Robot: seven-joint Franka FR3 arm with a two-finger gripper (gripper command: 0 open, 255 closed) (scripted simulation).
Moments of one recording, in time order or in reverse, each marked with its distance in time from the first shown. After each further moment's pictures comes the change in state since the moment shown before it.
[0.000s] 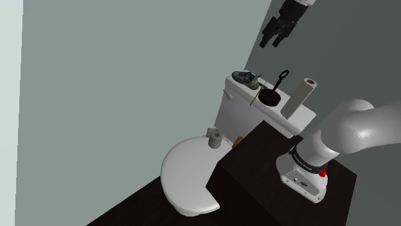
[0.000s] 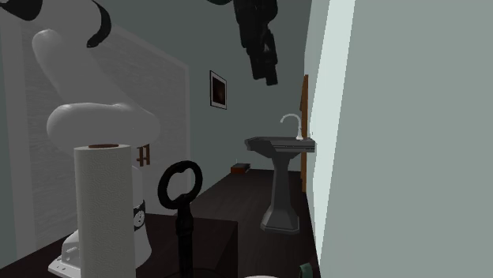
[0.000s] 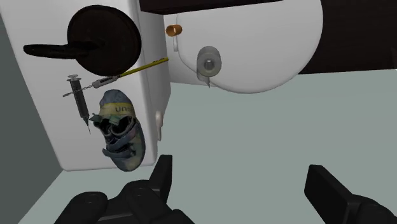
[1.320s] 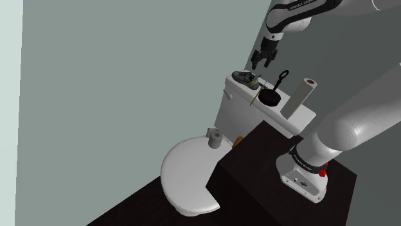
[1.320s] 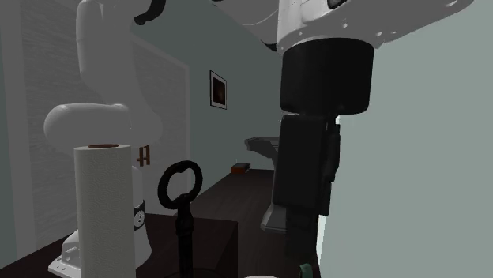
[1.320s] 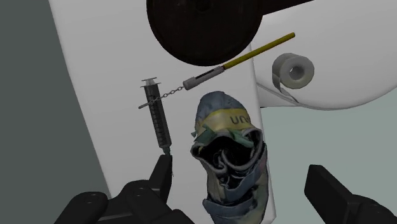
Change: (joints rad) arm -0.121 0.591 -0.193 0.106 -0.096 0.292 -0.132
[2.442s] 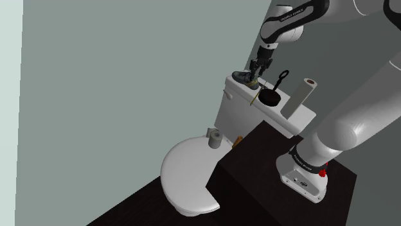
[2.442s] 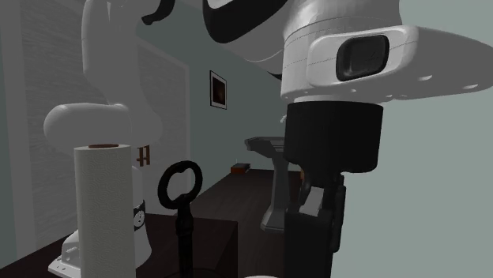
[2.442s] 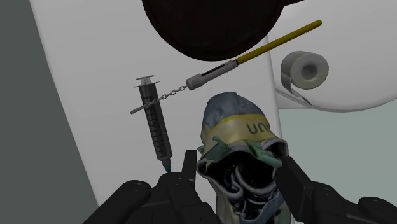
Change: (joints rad) arm -0.007 0.090 -0.011 -0.027 0.016 0.108 -0.016
